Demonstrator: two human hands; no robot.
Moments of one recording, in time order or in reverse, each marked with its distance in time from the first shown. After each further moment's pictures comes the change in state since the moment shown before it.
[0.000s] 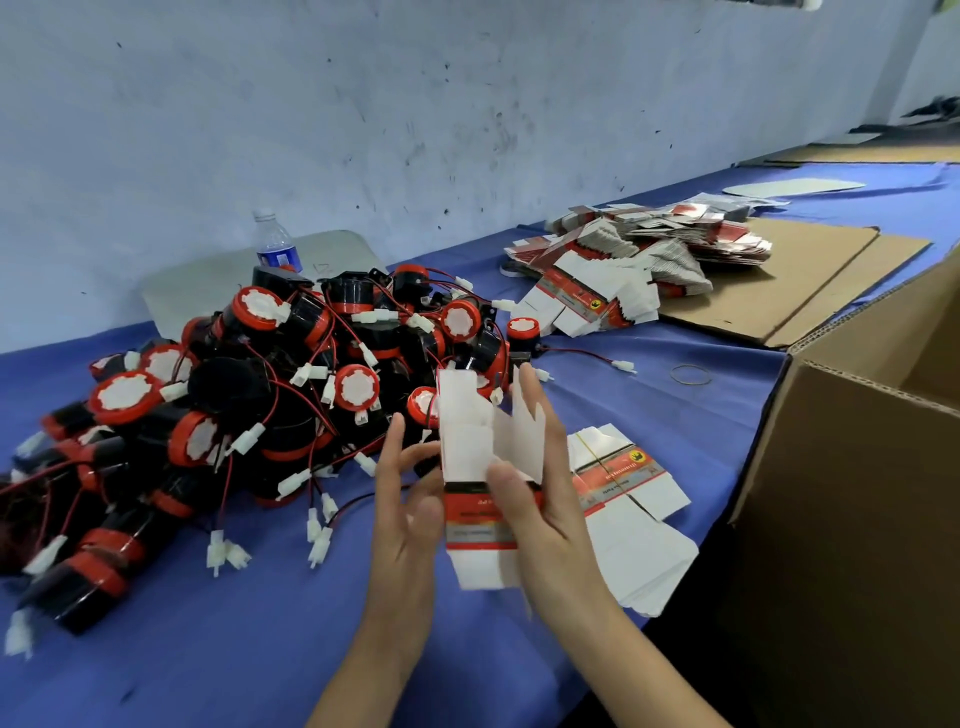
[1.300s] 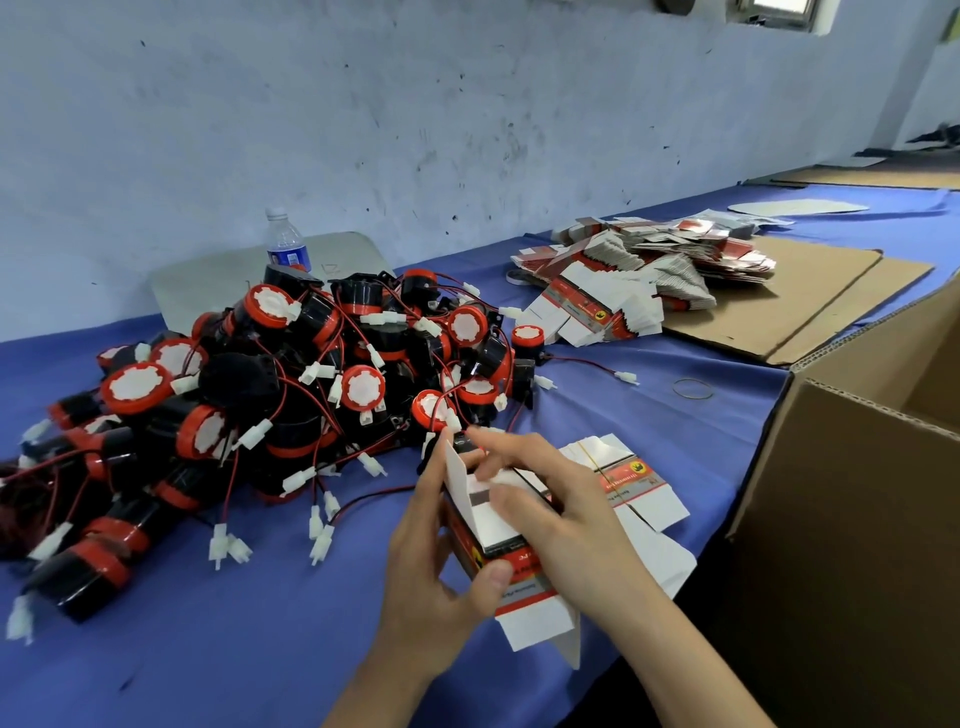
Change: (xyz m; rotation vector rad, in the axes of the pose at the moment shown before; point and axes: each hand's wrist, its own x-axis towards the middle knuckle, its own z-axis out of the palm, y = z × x) left_hand -0.017 0.001 -0.009 0.034 -0.056 0.249; right_hand 0.004 0.006 -0.026 -0.105 0.027 -0.008
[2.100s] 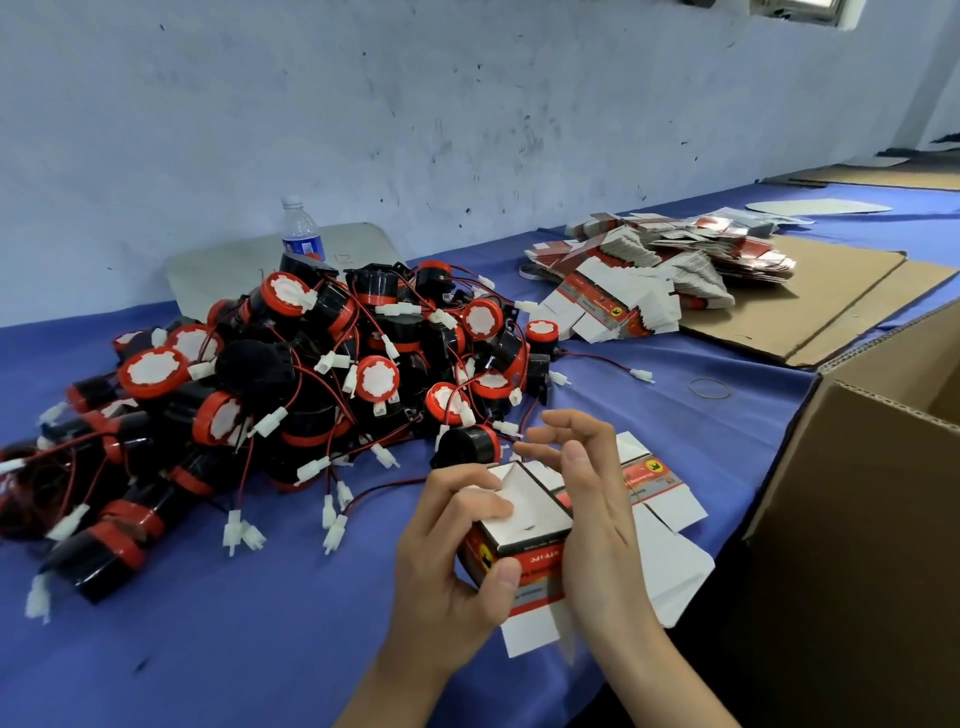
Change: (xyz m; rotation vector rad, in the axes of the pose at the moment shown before) left_hand 0.003 0.013 0.000 0.299 0.084 0.284; right_hand -0.009 0.007 0.017 0.206 0.324 -0.010
